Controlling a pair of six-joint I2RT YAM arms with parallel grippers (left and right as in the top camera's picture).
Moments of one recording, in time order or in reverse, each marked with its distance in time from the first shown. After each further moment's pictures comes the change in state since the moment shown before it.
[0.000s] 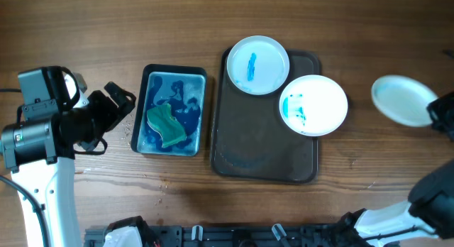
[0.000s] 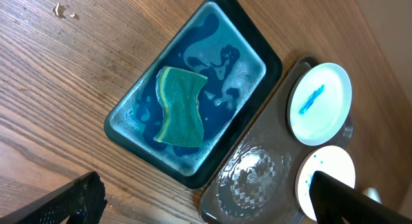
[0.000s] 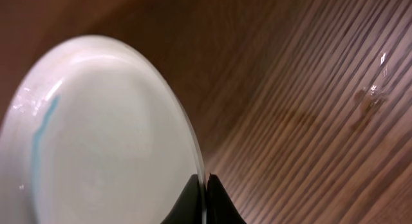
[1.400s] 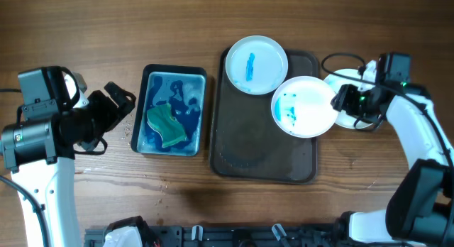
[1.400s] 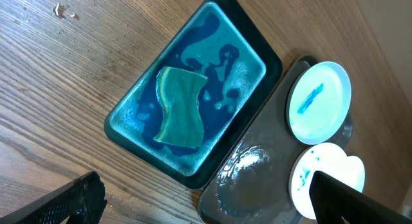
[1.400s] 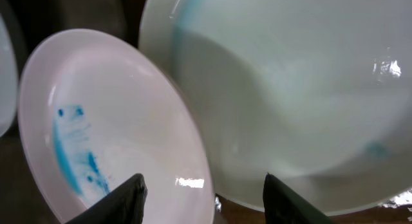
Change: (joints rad) left arm 0.000 0.000 0.000 0.000 0.000 0.000; right arm 0.525 -0.160 -0.337 0.251 -0.237 -0.198
